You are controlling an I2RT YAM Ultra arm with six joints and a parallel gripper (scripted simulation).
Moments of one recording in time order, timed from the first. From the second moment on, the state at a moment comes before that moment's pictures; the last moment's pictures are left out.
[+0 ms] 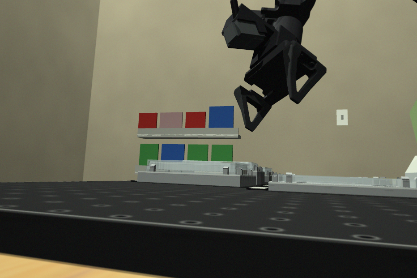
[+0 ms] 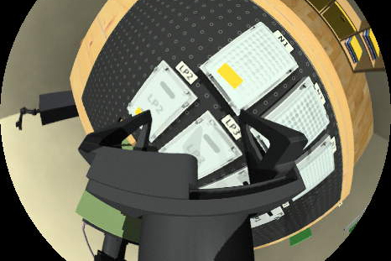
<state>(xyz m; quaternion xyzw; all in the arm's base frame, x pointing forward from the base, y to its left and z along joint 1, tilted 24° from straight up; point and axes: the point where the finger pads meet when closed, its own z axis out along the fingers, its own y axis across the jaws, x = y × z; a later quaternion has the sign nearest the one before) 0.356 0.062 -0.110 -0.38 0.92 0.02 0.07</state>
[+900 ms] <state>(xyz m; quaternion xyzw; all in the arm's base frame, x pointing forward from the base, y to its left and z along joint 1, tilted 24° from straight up) 0.326 -0.006 -0.111 -0.19 0.98 -0.09 0.02</state>
